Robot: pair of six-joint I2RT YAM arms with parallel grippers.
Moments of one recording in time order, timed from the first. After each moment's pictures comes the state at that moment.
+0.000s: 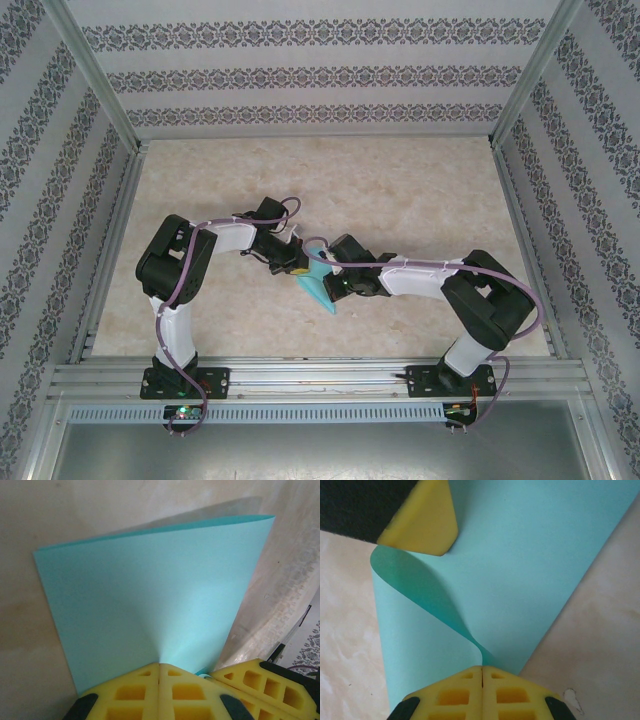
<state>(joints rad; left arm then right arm) -0.42 1.96 1.10 -0.39 0.72 -0.58 0.77 1.64 0.77 -0.17 -0.14 0.34</state>
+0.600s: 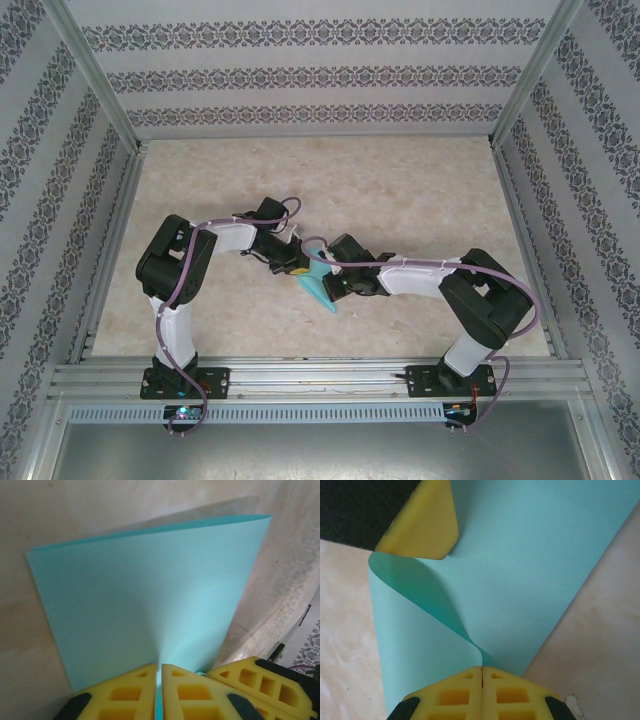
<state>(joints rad) -0.42 1.96 1.10 -0.39 0.72 -0.58 0.77 1.66 0.78 -0.16 -0.14 0.34</state>
